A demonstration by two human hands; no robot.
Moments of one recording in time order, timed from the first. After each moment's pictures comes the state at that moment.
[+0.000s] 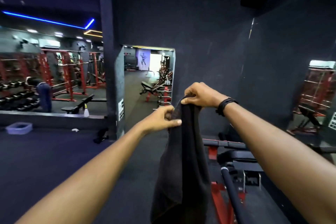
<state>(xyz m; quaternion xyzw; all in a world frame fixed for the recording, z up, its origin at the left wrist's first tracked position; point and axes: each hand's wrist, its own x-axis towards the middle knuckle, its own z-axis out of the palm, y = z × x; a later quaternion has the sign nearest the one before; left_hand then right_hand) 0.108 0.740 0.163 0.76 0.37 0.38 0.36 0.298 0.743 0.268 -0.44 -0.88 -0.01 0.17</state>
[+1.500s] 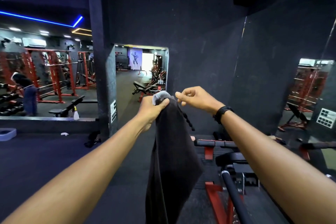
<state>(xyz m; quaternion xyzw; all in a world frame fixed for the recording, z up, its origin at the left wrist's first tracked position) 0.101 0.788 0.183 0.60 0.41 0.59 0.34 0.278 0.781 0.241 -0.48 -0.78 0.19 0.35</state>
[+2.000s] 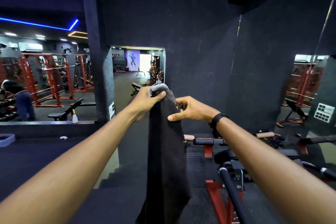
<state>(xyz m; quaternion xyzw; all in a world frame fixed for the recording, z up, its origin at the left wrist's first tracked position) 0.096 0.774 0.215 0.68 0.35 0.55 0.34 0.287 0.767 0.219 -0.37 -0.85 0.27 0.27</state>
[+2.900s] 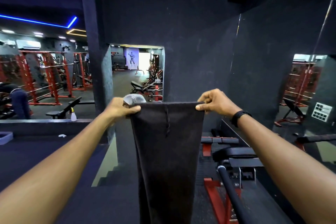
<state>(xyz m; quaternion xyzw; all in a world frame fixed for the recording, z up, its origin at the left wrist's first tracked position) 0.013 0.799 0.177 0.61 0.55 0.47 0.31 0.363 0.792 0.214 -0.49 -0.78 0.17 0.36</state>
